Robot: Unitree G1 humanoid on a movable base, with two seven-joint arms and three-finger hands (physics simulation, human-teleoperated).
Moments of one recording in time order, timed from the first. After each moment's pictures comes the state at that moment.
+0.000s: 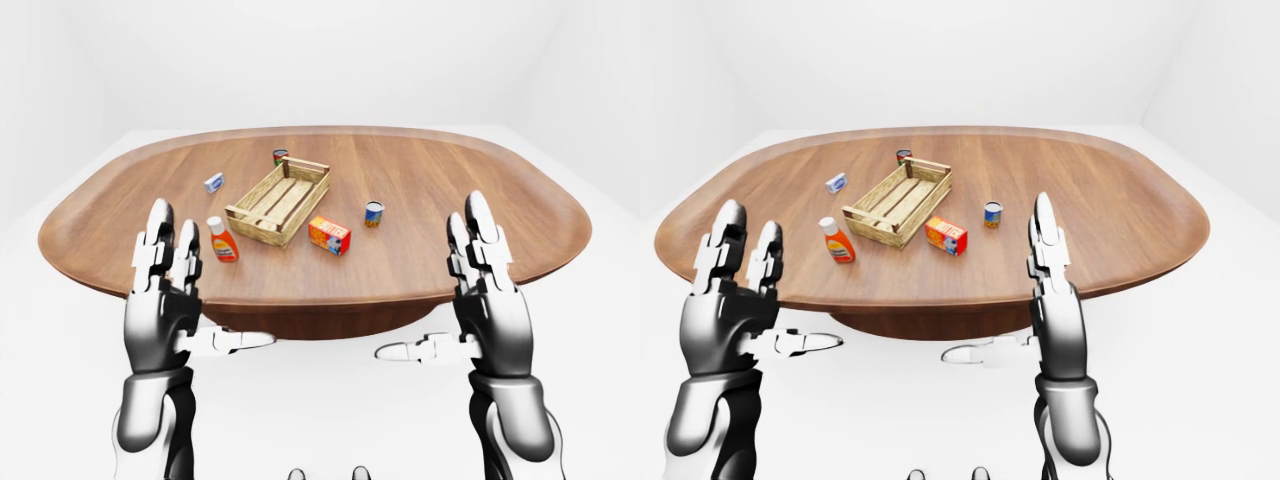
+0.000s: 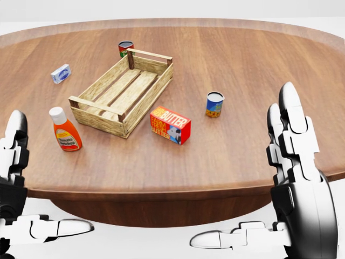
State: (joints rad) left arm 0.16 0.00 0.17 -0.66 -0.17 0.09 -0.14; right arm 0.24 -0.02 0.10 -0.79 -0.17 0.09 0.02
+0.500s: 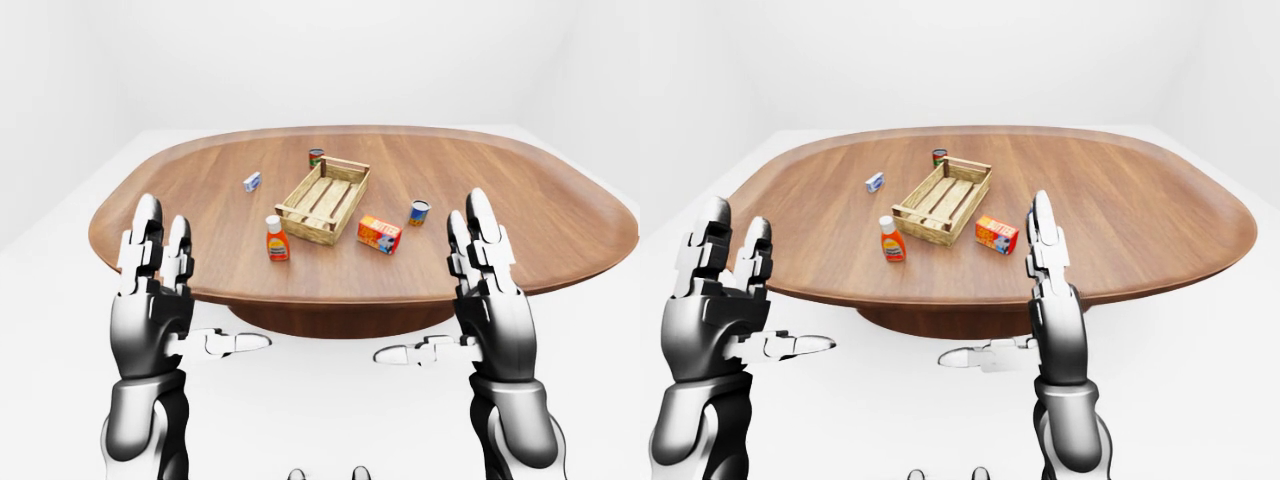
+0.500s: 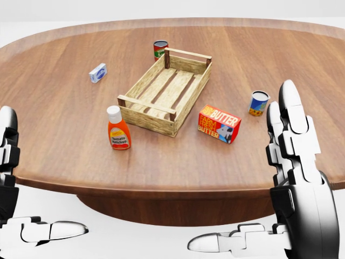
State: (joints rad) left arm 0.17 0.00 0.19 -0.71 -0.18 0.09 -0.15; right arm 0.25 -0.02 0.12 -0.82 -0.19 0.09 0.02
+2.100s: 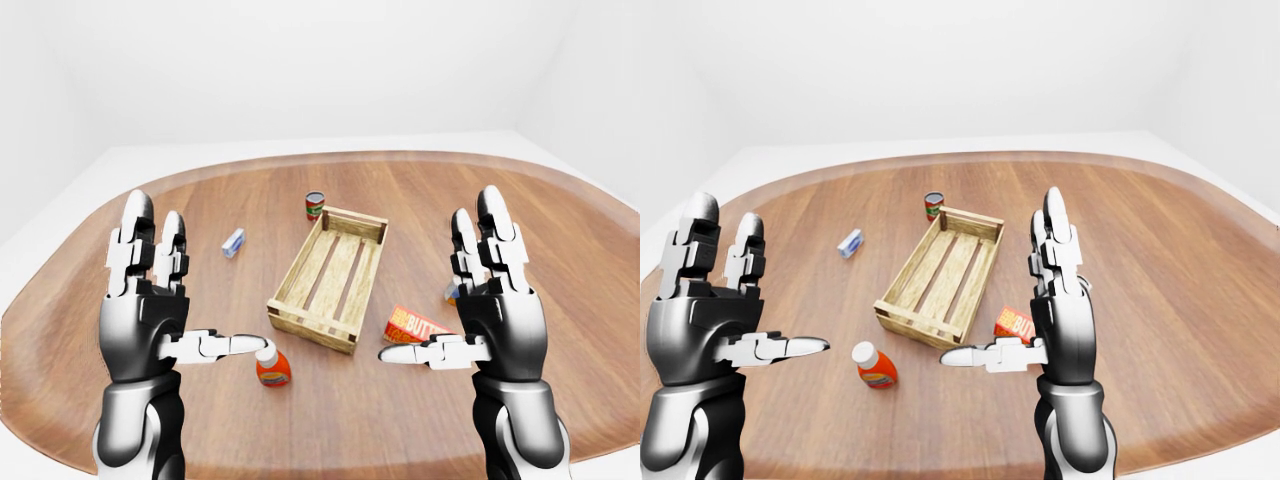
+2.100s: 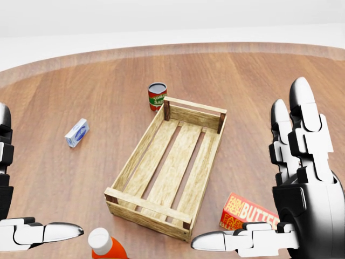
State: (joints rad) left arm 0.17 0.00 0.21 -0.74 -0.20 0.09 -0.16; right arm 0.25 -0.02 0.10 -0.83 -0.08 0.09 0.01
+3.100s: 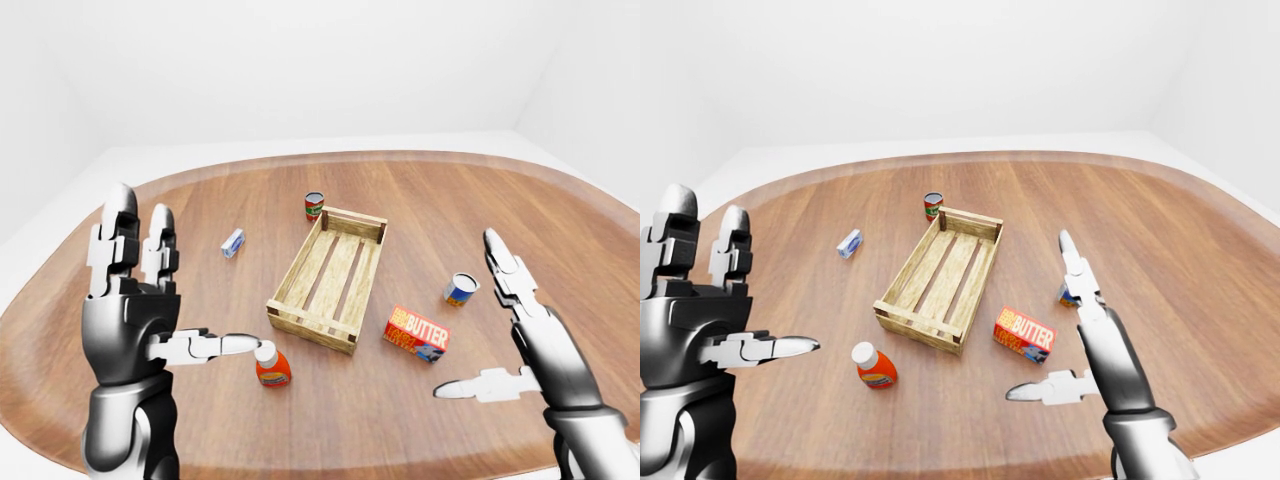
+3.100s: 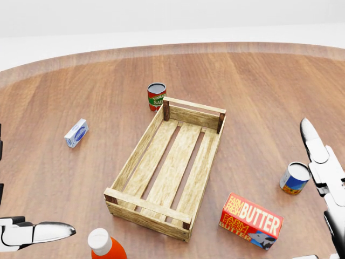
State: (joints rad) left arm 0.16 0.01 0.24 -0.77 -0.24 0.09 -0.16; right arm 0.36 0.02 -0.28 -0.88 -0.33 0.09 0.47
